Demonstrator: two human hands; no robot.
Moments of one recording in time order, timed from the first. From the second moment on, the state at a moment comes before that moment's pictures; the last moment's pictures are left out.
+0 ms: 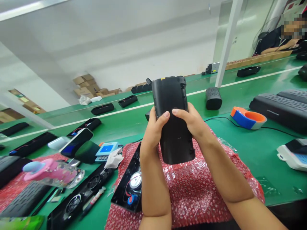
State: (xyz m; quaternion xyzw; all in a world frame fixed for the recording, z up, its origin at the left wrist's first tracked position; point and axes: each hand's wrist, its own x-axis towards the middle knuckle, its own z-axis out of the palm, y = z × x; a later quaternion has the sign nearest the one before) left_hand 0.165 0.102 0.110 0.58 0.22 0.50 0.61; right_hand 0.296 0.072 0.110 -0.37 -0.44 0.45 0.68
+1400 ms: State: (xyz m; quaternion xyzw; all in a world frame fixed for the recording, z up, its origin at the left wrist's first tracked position) left_hand 0.166 0.101 0.109 0.58 0.21 0.50 0.61; right_hand 0.299 0.071 0.107 -0.39 -0.47 0.40 0.69
